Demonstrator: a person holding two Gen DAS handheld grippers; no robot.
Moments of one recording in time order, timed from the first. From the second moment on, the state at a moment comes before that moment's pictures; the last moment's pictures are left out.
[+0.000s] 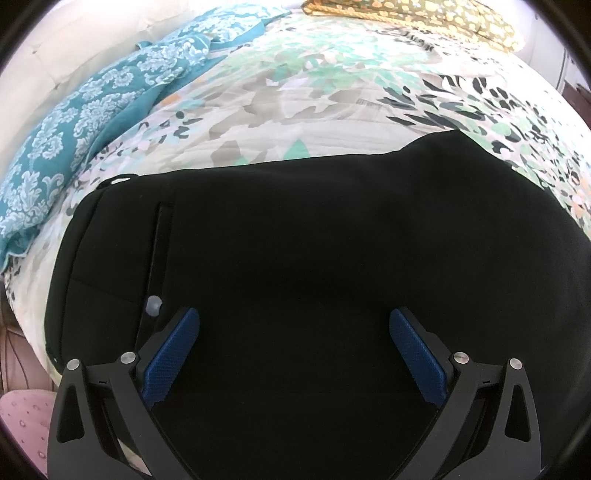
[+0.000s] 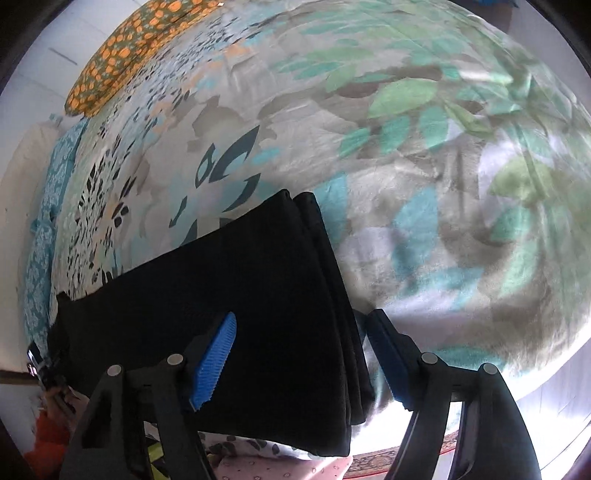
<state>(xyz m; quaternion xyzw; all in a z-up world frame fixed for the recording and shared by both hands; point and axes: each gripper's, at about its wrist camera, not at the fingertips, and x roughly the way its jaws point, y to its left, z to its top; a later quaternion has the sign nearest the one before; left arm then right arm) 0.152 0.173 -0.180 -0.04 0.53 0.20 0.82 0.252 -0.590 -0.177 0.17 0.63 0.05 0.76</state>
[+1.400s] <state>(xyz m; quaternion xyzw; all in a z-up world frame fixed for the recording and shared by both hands) 0.126 0.209 -0.141 -0.22 0.49 0.14 0.83 0.233 -0.099 -0.127 0.20 0.55 0.40 0.70</state>
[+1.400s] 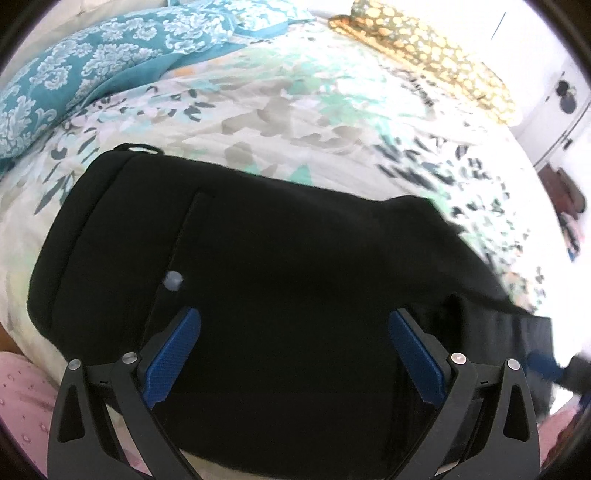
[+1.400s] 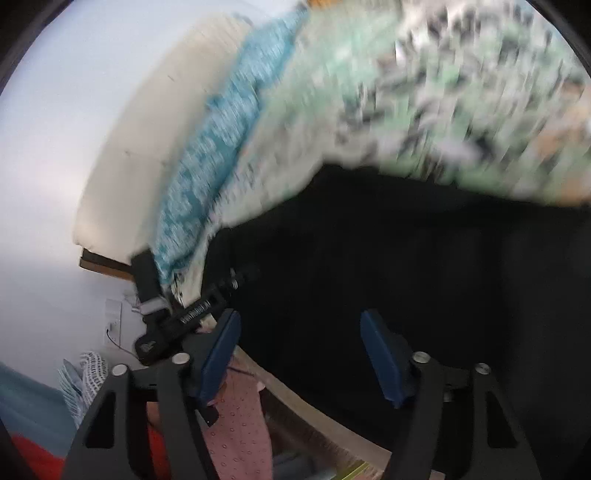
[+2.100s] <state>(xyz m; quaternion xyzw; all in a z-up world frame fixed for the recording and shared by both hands) 0.136 0.098 -0.140 -0.12 0.52 -0.01 0.84 0.206 -0.264 -0.124 0.18 0.48 0.23 0.83</state>
